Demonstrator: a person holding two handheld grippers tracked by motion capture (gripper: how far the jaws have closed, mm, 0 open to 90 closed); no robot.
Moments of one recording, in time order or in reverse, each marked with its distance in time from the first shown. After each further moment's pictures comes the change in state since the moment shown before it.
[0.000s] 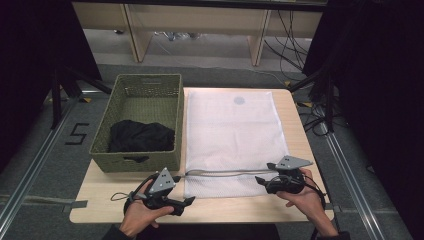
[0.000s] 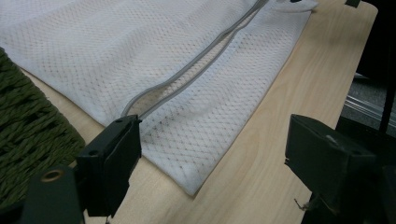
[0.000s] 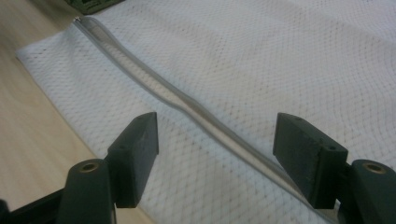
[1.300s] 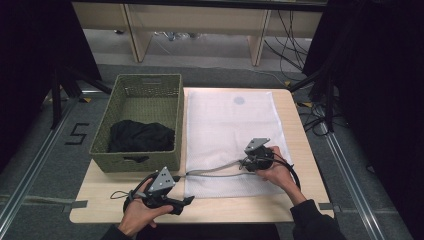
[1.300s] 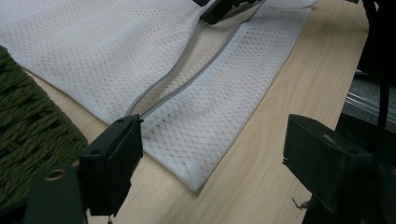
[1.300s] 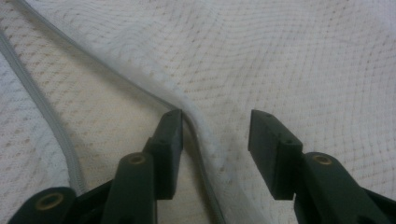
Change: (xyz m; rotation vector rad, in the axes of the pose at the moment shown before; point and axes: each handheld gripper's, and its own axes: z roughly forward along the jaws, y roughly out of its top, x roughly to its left) left arm 0.003 0.001 0.000 0.024 -0.004 0.003; right arm -0.019 0.043 0.095 0.214 -0.051 -0.189
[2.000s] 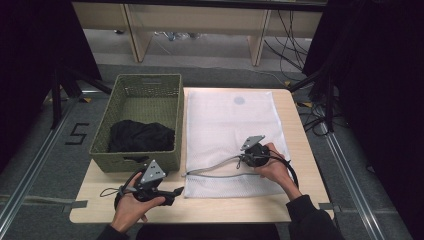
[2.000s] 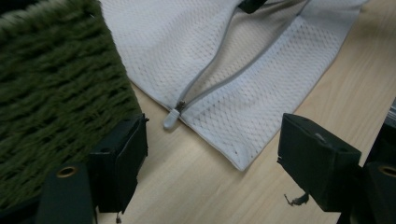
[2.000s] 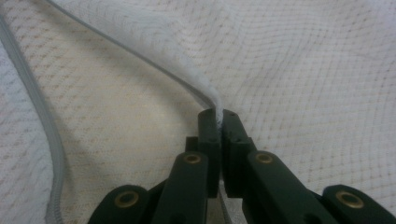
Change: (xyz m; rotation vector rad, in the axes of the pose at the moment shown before) left arm 0.023 0.004 -0.020 0.027 0.110 -0.066; right arm -0.004 0.013 0.003 0.036 0.055 -0.068
